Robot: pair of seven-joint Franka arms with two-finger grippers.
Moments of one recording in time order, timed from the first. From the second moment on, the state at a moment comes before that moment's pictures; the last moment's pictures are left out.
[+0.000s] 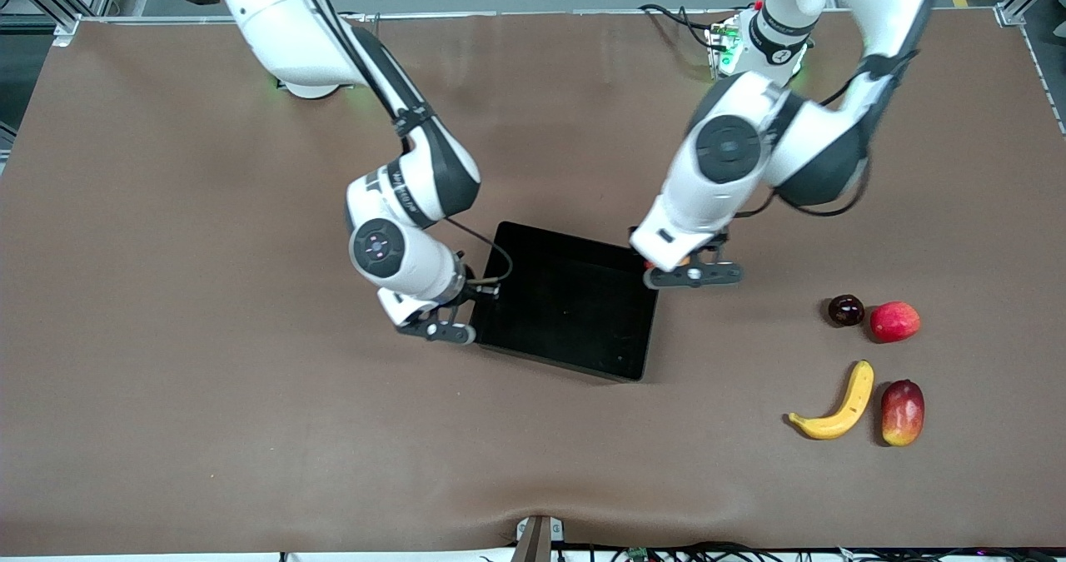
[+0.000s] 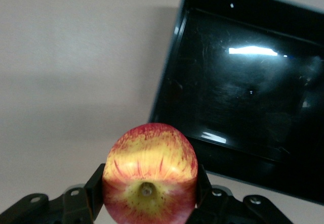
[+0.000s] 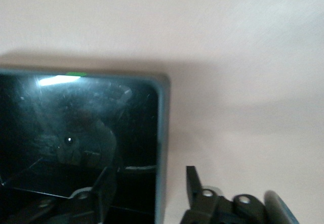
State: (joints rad) left arm -0.15 0.41 -0.47 -1.67 0.21 1.96 -0.71; right arm 0.59 0.68 -0.11 -1.41 0.34 2.07 0.54
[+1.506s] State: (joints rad) left arm -0.26 0.74 -0.46 -1.55 0.40 2.20 -0.82; right arm 0.13 0.16 -0.28 -1.31 0.09 1.35 0.05
